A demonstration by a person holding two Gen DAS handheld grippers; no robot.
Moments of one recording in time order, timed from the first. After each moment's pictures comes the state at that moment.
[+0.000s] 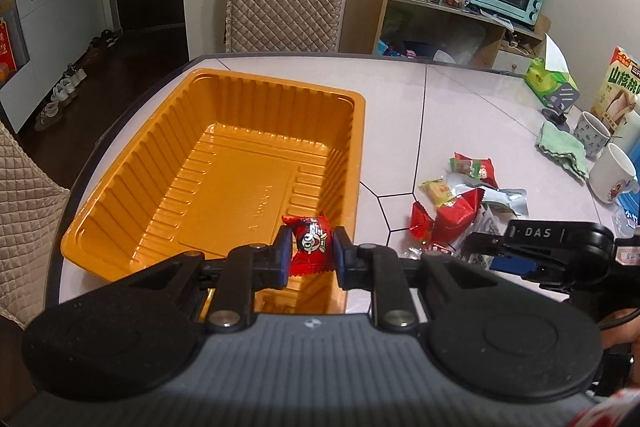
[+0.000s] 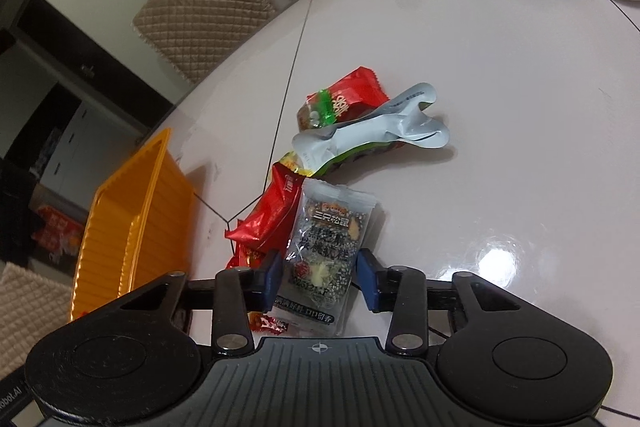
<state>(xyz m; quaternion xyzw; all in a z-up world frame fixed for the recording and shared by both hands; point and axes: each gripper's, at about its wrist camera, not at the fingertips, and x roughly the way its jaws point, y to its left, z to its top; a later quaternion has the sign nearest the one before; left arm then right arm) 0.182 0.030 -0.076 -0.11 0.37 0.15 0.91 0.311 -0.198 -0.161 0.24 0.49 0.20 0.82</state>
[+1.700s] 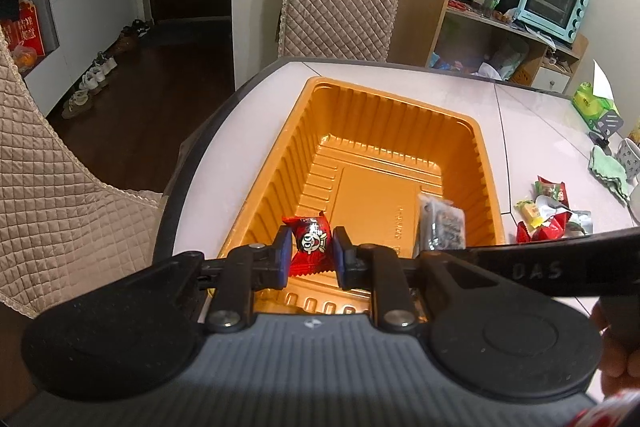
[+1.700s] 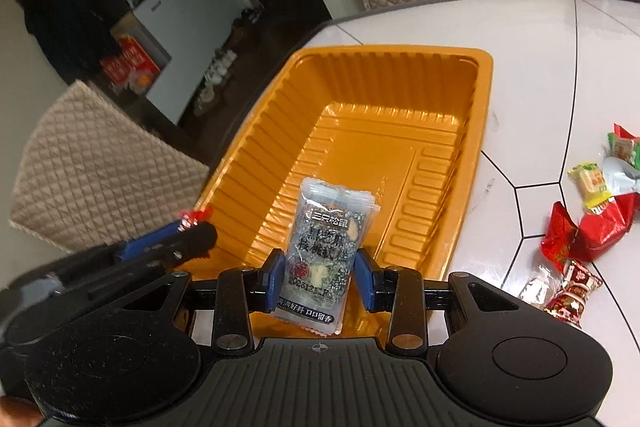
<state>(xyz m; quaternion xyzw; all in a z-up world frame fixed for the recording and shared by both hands) 0.153 0.150 -0.076 -0.12 0.38 0.18 0.90 0.252 0.019 -0.094 0.02 0.51 0.39 0.77</state>
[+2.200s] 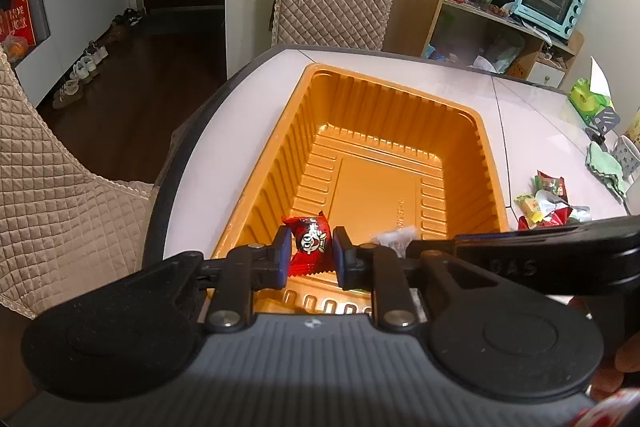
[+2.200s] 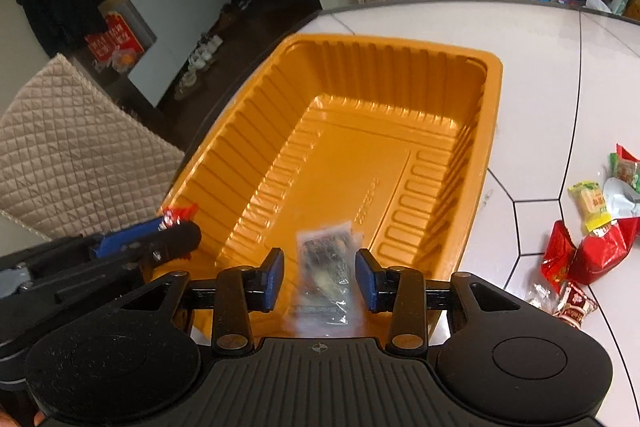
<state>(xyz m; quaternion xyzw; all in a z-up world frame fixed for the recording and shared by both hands) 0.158 0.160 -0.085 -0.14 0.39 0.17 0.90 0.255 0.031 -0.104 -0.01 0.50 0.38 0.78</state>
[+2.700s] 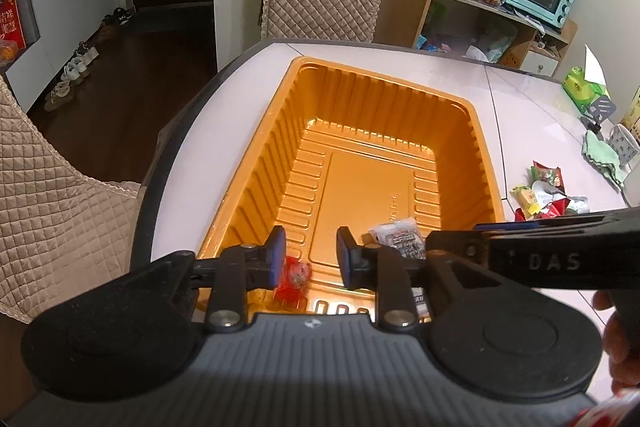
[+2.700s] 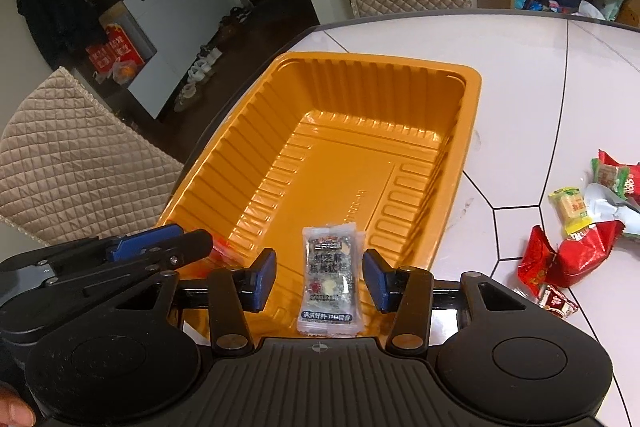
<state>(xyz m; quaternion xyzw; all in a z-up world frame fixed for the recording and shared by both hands) 0.168 0.158 -0.089 -0.13 0.40 0.16 0.89 0.256 0.016 -0.094 0.00 0.49 0.37 0.79</state>
